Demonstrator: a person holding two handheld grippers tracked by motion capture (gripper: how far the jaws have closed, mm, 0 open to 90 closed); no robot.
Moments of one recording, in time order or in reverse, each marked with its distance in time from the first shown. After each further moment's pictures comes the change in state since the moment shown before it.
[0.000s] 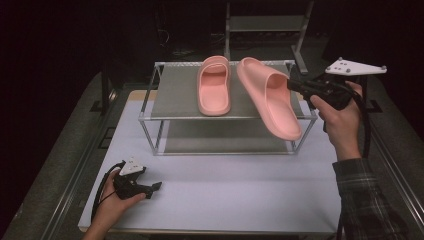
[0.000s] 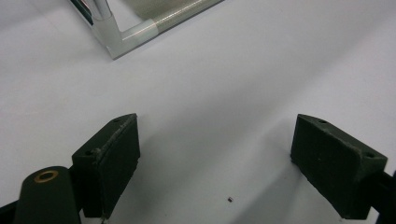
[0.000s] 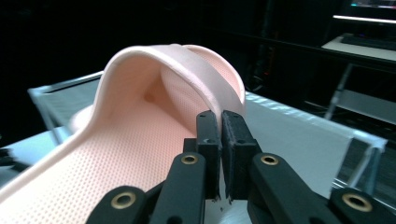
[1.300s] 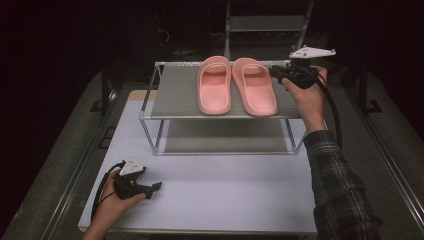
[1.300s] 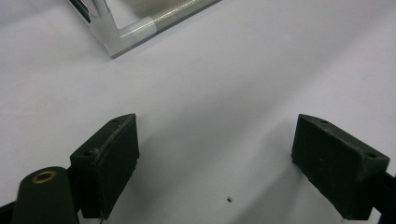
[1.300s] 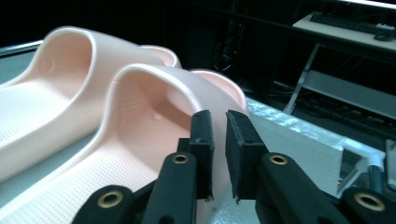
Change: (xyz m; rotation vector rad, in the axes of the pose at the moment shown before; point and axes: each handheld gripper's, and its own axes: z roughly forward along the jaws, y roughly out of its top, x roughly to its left) left arm 0.000 0.000 0.000 0.002 -0.003 0.004; right arm -0.028 0.002 0.093 0.098 -0.144 -0.023
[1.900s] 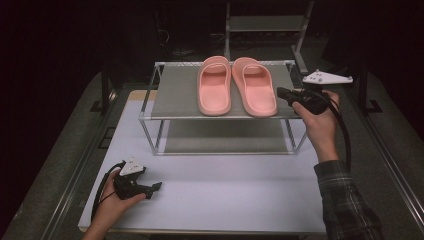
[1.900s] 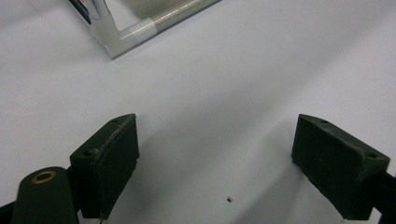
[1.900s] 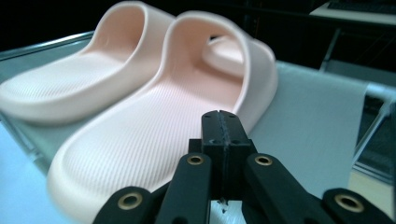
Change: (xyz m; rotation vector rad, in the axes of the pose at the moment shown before) left arm 0.000 0.000 0.000 -0.003 0.002 0.001; right arm 0.019 -0.045 -0.048 -0.012 0.070 0.069
